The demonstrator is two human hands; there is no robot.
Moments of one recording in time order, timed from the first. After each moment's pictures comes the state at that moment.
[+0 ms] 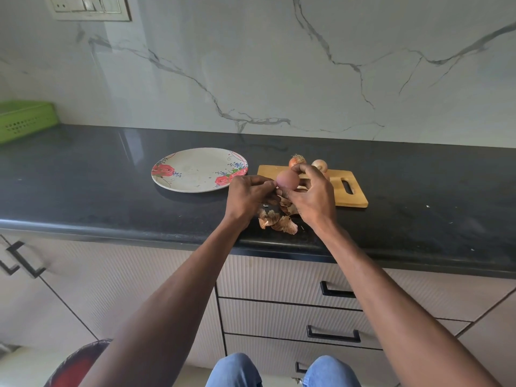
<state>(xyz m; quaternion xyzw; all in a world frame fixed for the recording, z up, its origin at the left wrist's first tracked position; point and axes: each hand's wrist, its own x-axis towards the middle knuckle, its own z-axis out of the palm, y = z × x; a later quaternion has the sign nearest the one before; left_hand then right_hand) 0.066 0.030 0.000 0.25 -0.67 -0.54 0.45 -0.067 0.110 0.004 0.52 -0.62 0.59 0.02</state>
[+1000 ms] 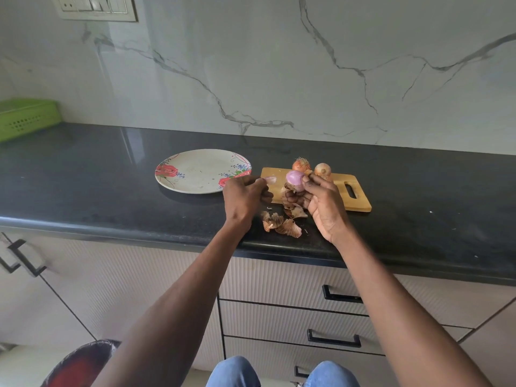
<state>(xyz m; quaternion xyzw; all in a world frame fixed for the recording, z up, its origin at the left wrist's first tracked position) 0.065 0.026 -0.001 0.34 -0.59 -0.53 0.51 -0.073 0.115 0.007 0.38 -0.47 0.72 -0.35</state>
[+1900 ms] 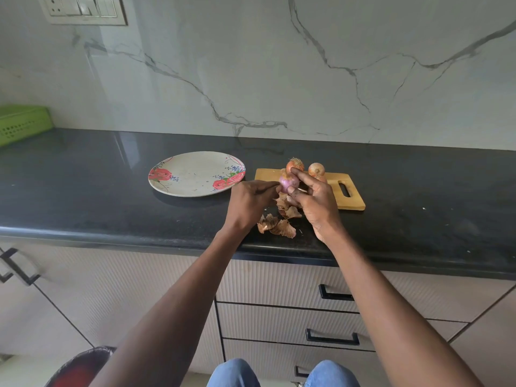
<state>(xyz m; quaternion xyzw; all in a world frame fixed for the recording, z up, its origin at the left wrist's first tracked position) 0.064 0.035 -0.001 0.22 -0.75 -0.41 0.47 -0.073 0.115 0.004 0.44 -0.59 0.64 -0.21</state>
